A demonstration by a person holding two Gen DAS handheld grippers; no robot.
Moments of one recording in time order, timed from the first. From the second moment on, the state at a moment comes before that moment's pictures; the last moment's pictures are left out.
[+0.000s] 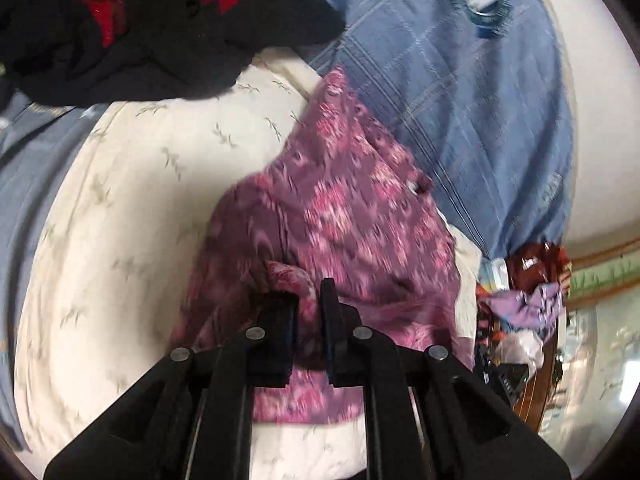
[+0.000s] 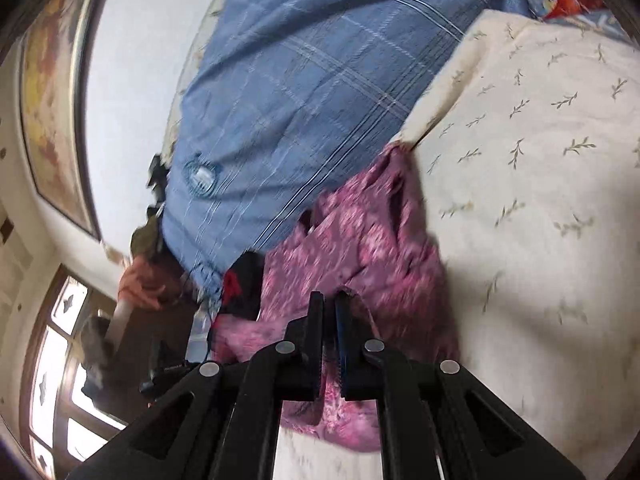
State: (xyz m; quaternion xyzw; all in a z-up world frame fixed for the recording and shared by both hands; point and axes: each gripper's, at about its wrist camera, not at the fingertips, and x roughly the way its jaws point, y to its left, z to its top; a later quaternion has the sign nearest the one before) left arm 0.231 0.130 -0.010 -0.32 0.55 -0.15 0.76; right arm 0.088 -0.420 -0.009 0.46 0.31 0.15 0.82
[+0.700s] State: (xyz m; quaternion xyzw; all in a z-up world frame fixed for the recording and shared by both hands) left arm 0.262 0.127 -0.030 -0.31 0.58 -0.14 0.74; right arm 0.117 -0.331 0.012 0.03 0.40 0.10 0.91
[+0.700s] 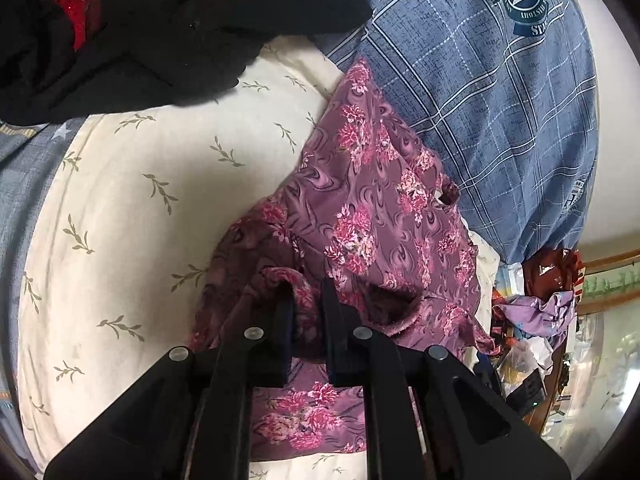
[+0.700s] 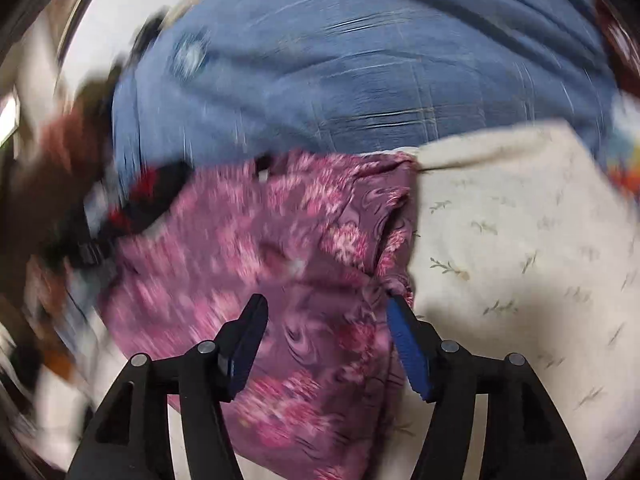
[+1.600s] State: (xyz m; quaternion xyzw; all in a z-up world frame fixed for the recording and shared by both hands) left arm 0.245 0.070 -0.016 0.01 0.51 -0.14 0.85; right arm 0.178 -0.328 -0.008 0.07 0.43 0.10 0.89
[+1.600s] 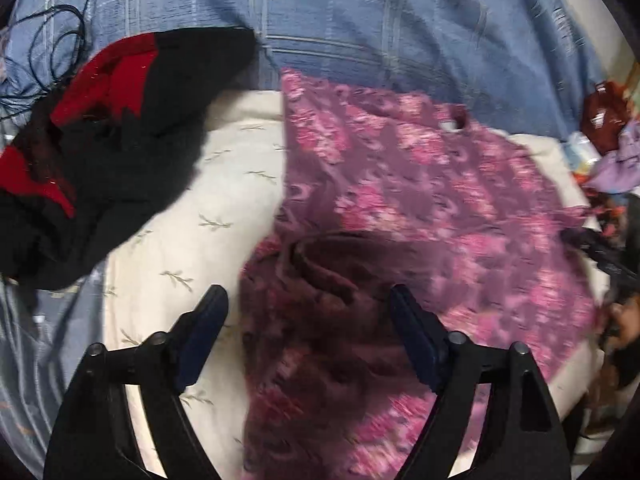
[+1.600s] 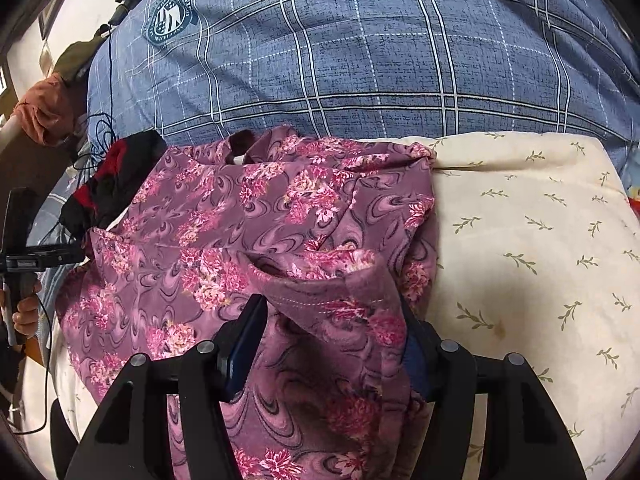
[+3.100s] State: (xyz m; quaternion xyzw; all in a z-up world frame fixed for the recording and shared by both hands) left arm 0.228 0.185 -0.031 -0.27 0.57 -0.11 0.77; right arm 0.120 -0.432 0.004 0.32 0.39 0.00 0.86
